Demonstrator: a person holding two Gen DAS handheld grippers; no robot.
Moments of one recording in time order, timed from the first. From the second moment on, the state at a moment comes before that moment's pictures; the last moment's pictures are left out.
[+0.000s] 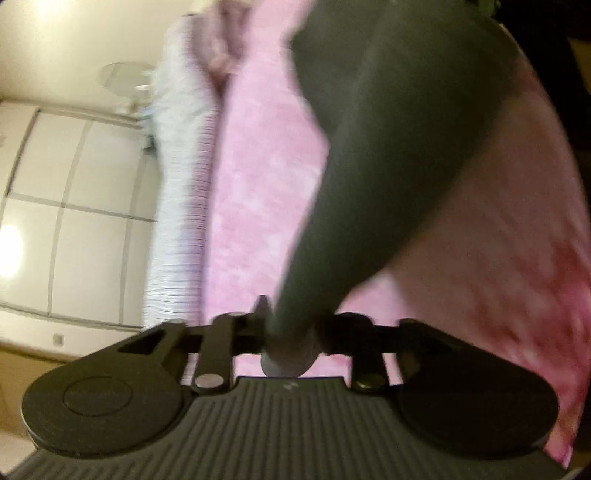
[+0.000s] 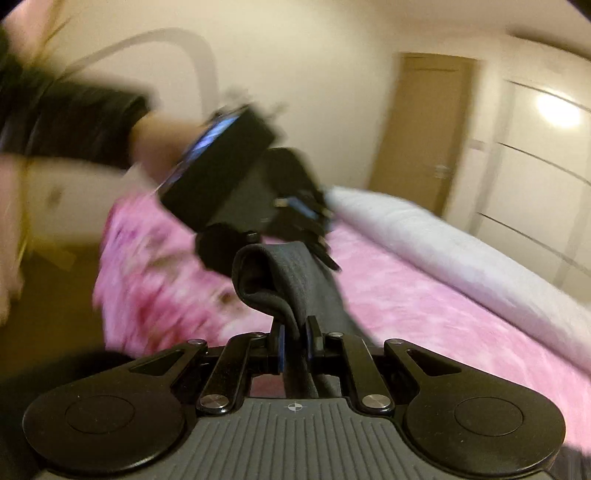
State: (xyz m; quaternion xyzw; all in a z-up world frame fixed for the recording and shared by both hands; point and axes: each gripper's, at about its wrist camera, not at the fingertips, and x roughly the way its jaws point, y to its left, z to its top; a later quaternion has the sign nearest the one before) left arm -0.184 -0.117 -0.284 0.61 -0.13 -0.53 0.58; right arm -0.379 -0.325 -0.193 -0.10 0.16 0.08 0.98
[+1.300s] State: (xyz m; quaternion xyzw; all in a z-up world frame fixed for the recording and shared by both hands) left arm -0.277 -0.341 -0.369 0.43 0.04 -0.70 0.56; right arm -0.544 -0.670 -0.315 0.46 0.03 -0.29 0.84
